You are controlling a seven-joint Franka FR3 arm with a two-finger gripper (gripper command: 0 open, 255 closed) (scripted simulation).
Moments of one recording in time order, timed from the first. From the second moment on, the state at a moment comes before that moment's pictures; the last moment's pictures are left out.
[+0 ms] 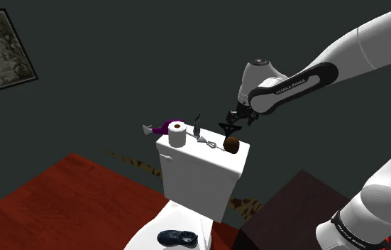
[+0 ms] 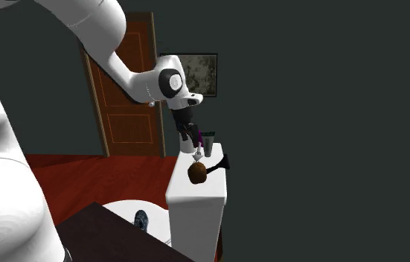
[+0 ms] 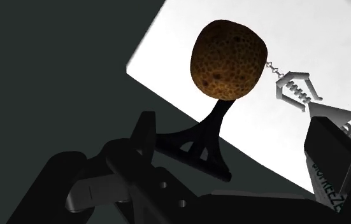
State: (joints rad) arm -0.18 -0.03 0.18 -2.35 -0.25 2.46 0.65
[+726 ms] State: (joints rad) arm -0.16 0.39 0.09 -2.07 -0.46 2.59 0.98
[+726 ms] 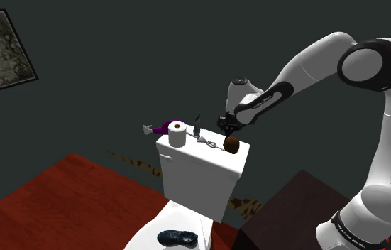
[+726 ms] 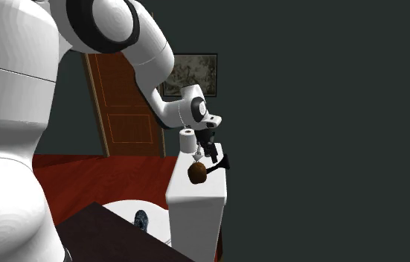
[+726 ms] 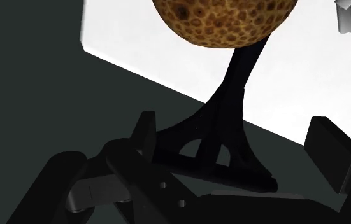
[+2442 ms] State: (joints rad) arm -0.15 0.49 0.06 -2.02 -0.49 2.63 1.03
